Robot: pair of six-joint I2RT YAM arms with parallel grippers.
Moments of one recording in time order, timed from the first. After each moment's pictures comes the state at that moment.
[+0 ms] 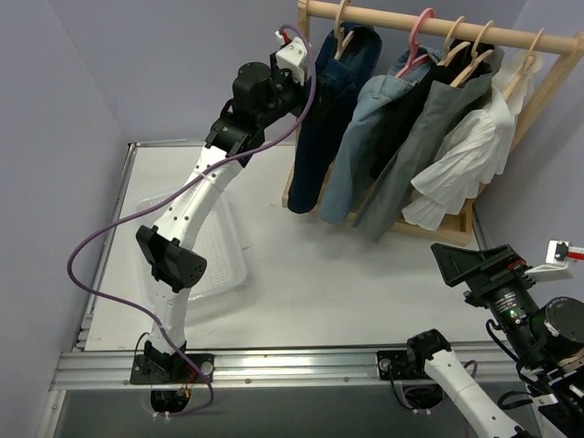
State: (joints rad) left arm -0.59 2.10 2.46 -0.32 0.19 -0.05; right arm 0.36 0.45 1.38 -1.06 0.15 0.83
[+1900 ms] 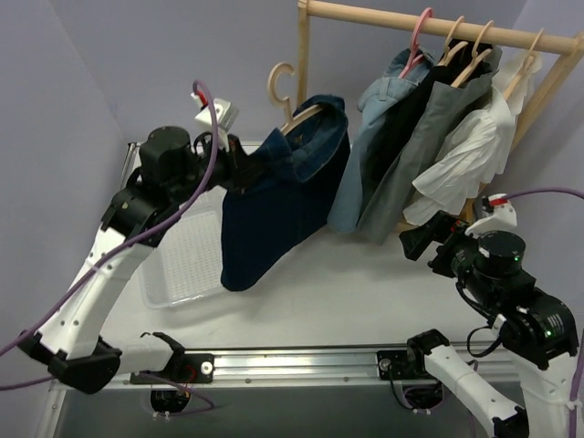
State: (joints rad) left arm -0.58 1.28 1.68 -0.57 0.21 -0.28; right arm 0.36 0.66 1.30 -1.09 0.16 0.62
